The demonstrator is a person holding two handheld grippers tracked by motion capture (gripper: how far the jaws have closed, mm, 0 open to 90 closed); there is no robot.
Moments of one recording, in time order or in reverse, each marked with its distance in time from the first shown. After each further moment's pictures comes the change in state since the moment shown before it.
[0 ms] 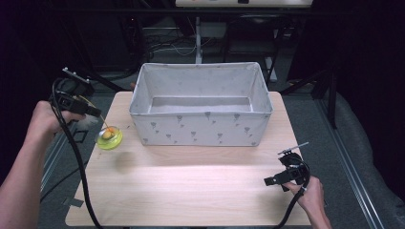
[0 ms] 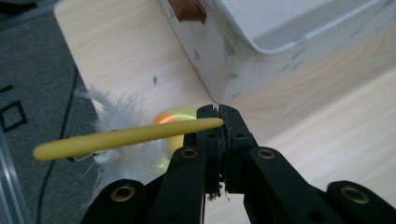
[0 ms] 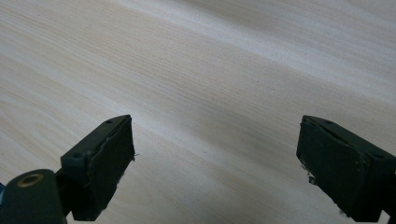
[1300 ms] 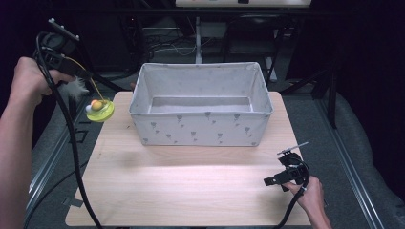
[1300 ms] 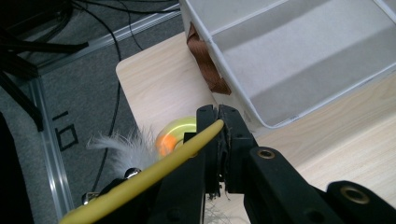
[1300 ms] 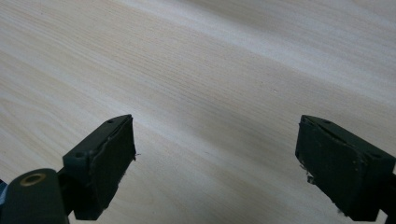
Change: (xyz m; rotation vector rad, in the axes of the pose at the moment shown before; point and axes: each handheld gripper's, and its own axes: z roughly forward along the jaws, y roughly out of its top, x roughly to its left) left arm 0.000 0.074 -0.068 -0.059 0.115 0.050; right arm 0.001 0.001 0.000 0.007 0.000 -0.010
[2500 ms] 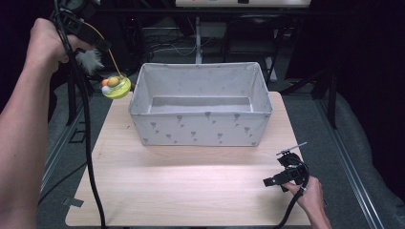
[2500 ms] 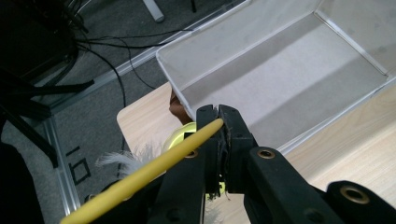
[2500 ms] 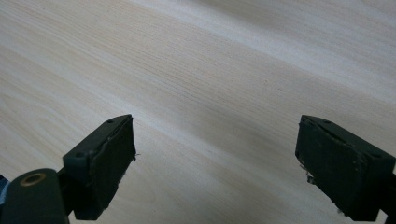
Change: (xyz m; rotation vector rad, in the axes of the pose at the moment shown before) left arm -0.046 0.077 -0.028 -0.066 0.008 0.102; right arm 0.002 0.000 0.001 0.001 0.003 -0.010
